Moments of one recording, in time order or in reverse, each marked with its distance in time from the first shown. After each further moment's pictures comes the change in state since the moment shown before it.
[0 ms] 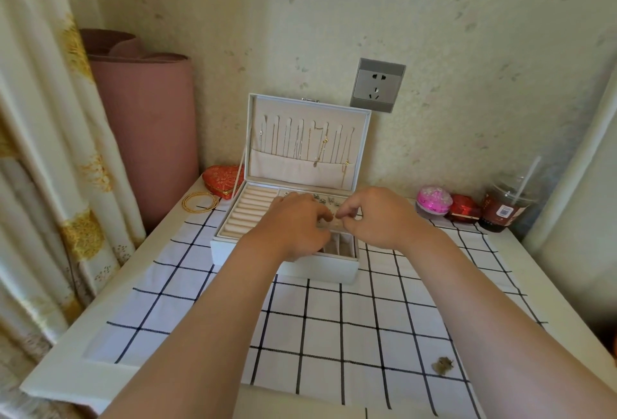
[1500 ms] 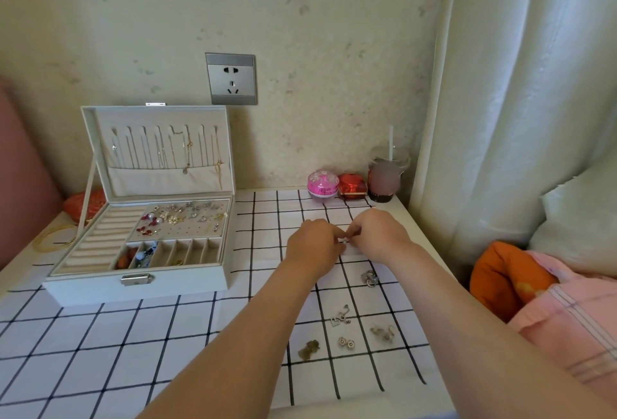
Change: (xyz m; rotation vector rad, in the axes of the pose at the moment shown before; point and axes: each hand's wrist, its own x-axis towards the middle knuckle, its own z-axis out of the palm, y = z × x) left_hand 0.079 0.186 0.145 -0.108 -0.056 0.042; right_hand -0.103 0.188 -0.011 -0.009 0.017 0.532
